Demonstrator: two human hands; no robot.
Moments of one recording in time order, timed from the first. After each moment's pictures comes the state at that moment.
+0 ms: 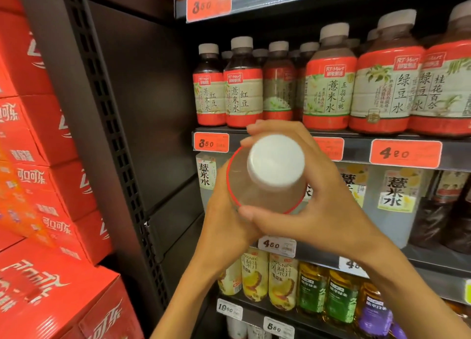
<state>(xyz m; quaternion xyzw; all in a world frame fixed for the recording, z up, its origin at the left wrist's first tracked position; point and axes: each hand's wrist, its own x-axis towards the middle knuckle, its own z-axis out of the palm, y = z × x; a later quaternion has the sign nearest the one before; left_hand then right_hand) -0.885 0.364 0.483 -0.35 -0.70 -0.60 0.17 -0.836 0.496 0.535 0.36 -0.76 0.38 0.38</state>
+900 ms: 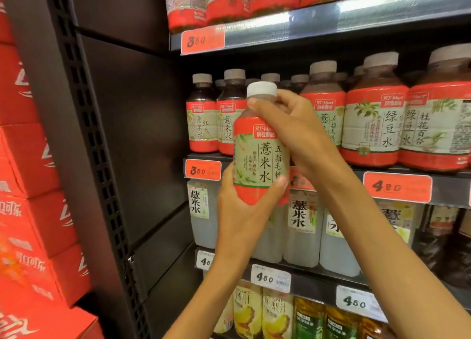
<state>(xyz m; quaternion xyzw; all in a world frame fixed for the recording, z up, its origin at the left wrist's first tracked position) -0.911 0.409 0.518 -0.25 -0.62 -0.72 0.18 -0.919 0.507 0.618 0.17 -0.68 0.65 0.30</state>
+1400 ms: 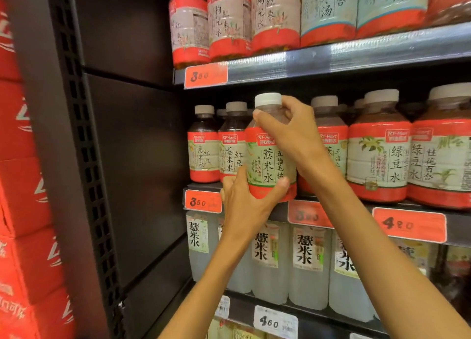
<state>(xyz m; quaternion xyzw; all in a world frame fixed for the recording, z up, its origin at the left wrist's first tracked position) -0.975 0.428 0.552 -0.21 -0.76 -0.56 0.24 -0.955 0.517 0.653 0.13 -0.73 0.51 0.43</state>
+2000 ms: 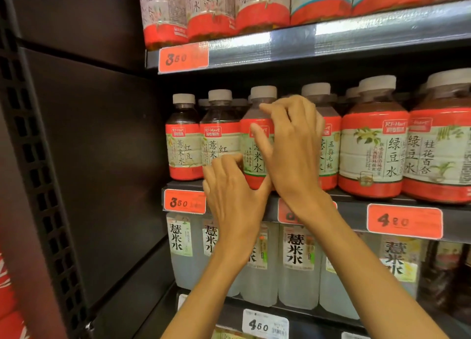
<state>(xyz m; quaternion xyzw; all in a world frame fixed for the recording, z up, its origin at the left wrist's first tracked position) -0.993 0.448 0.552 -0.16 -0.77 -0.43 0.44 -0.970 0.526 0.612 0.01 -0.77 0.09 0.63</state>
